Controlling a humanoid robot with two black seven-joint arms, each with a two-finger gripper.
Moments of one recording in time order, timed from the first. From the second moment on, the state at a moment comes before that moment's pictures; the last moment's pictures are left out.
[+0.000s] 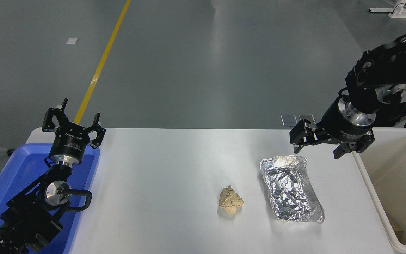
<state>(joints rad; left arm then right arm) -0.54 0.24 -0.95 -0.52 0.00 -0.56 -0.50 1.91 -0.28 -1.33 1.27 0.05 0.52 -0.11</state>
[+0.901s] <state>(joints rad) -0.54 0.24 -0.95 -0.52 0.00 -0.56 -0.50 1.36 -0.21 -1.24 1.00 -0.07 0.02 -0.10</state>
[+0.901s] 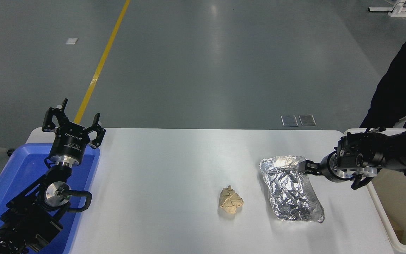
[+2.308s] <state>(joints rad) -0.54 0.24 -0.95 -0.52 0.00 -0.56 -0.50 1.20 -0.20 -1.13 0.94 -0.16 -0.08 -0.09</state>
